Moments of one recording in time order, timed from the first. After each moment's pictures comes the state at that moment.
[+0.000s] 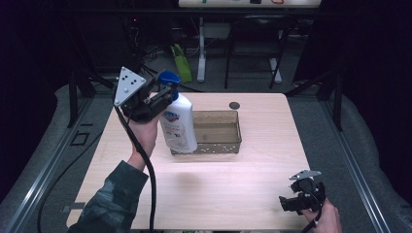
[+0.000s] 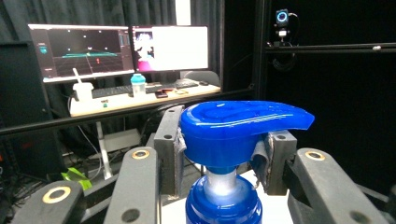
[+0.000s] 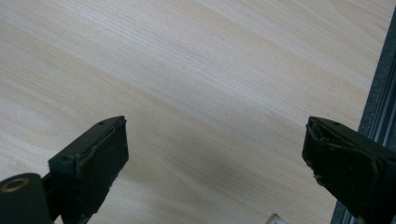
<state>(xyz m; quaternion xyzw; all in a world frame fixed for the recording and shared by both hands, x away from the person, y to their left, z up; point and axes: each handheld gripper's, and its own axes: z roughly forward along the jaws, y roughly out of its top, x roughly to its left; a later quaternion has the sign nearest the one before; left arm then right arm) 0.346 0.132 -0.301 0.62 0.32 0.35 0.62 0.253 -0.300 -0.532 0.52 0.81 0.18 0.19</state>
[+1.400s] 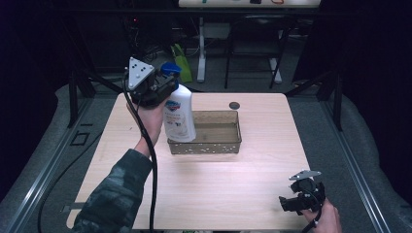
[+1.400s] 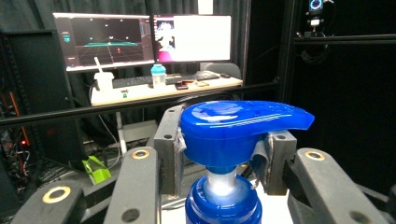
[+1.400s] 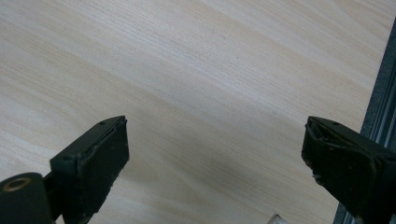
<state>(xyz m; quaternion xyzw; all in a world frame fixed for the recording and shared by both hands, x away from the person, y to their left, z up) 0.394 0.125 -0.314 0.61 0.36 0.37 0.60 0.253 -0.300 -0.533 0.52 0.81 0.18 0.19</state>
